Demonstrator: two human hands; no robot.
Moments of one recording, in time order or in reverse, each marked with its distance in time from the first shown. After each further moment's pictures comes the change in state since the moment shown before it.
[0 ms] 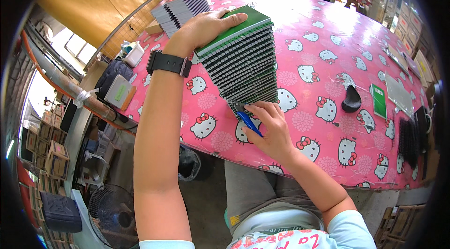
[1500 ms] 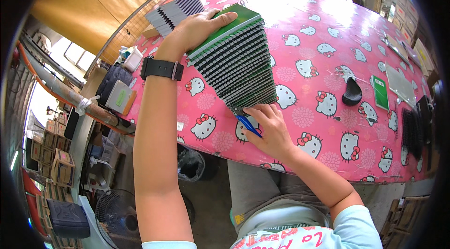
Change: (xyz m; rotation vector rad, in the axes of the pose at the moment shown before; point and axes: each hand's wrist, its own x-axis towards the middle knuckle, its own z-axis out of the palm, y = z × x) left_hand 0.008 -0.009 0.003 -0.054 -0.037 0.045; right_hand -0.011 0.010 0.002 -0.046 -0.042 0.011
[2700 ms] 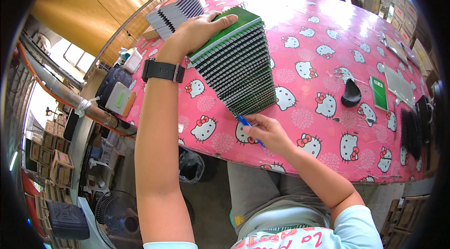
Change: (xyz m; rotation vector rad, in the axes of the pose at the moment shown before) left_hand -0.002 0.002 0.002 0.032 0.014 -0.008; right_hand -0.003 0.012 0.009 0.786 -0.327 0.703
